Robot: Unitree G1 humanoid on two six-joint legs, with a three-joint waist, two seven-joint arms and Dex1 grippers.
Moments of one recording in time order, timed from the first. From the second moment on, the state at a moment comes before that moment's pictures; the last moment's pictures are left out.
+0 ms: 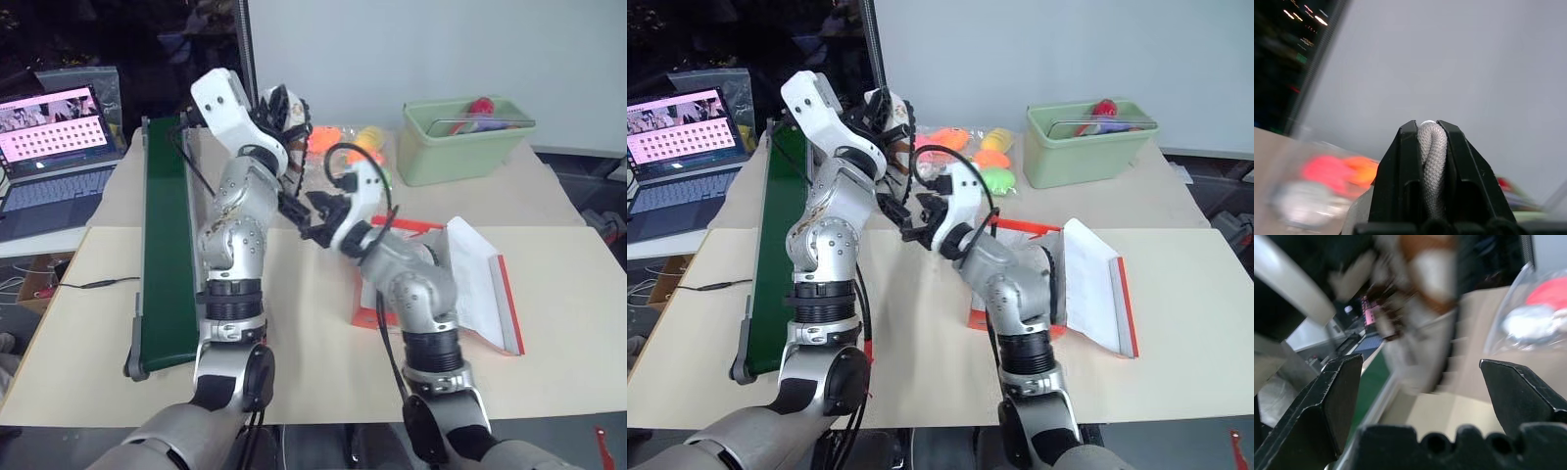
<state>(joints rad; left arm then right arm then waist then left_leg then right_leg) -0.94 -0.11 0.26 0.08 -0.50 0.42 0.06 -0.67 0.08 0.02 -0.08 0.53 0.71 0.20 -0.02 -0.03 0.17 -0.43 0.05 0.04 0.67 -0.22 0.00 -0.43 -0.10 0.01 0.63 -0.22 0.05</state>
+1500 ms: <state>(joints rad) -0.82 0.06 0.03 -0.06 -0.52 0.46 -0.15 -0.74 0.09 -0.09 0.06 0.51 0.59 0.14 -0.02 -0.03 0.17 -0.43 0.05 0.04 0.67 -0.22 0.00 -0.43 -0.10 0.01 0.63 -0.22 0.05</state>
